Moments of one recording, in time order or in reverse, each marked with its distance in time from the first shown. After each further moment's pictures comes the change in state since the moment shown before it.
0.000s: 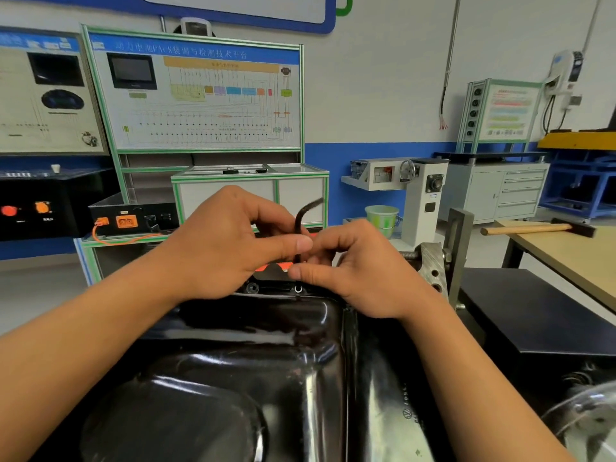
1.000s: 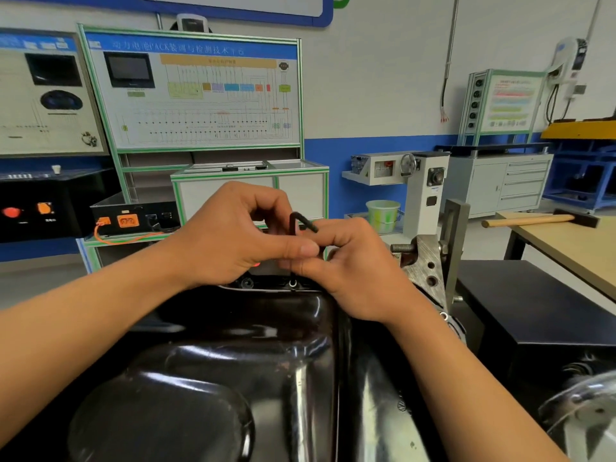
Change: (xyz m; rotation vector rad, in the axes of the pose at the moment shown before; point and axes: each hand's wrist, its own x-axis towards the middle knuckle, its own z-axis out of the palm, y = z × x) left_hand 0.011 -0.004 0.008 -0.097 -0.053 0.034; right_hand -0.004 0.012 0.009 0.095 0.102 -0.075
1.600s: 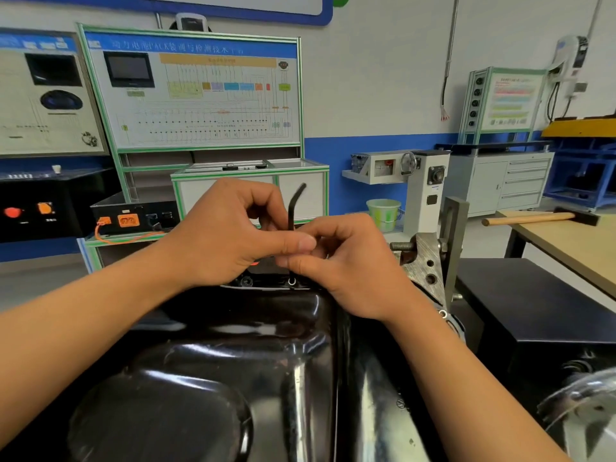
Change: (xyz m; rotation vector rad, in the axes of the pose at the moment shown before) left_hand -0.004 0.005 0.002 0.038 0.108 0.013; right_hand -0.001 -0.005 0.001 0.032 0.050 0.049
